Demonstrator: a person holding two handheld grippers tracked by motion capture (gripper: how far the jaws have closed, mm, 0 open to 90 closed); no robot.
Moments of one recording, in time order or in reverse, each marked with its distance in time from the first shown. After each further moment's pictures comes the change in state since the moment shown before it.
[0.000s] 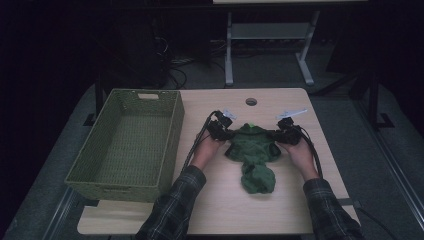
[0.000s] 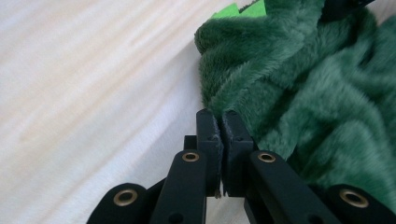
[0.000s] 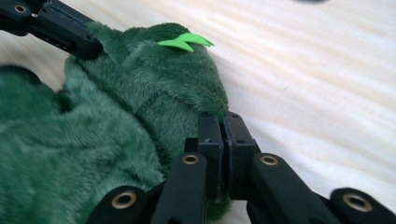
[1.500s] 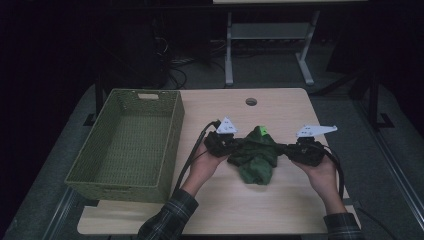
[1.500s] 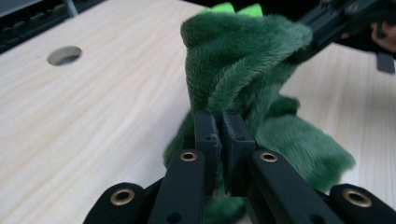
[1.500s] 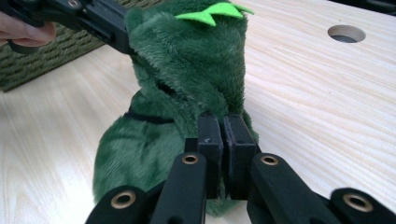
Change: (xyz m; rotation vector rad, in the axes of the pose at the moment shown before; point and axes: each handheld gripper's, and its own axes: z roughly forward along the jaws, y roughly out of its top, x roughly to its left) left arm -0.077 -0.020 -0.071 -0.217 -0.108 0.085; right arm 0.051 -0.039 -0.096 -0.145 0.125 -0.105
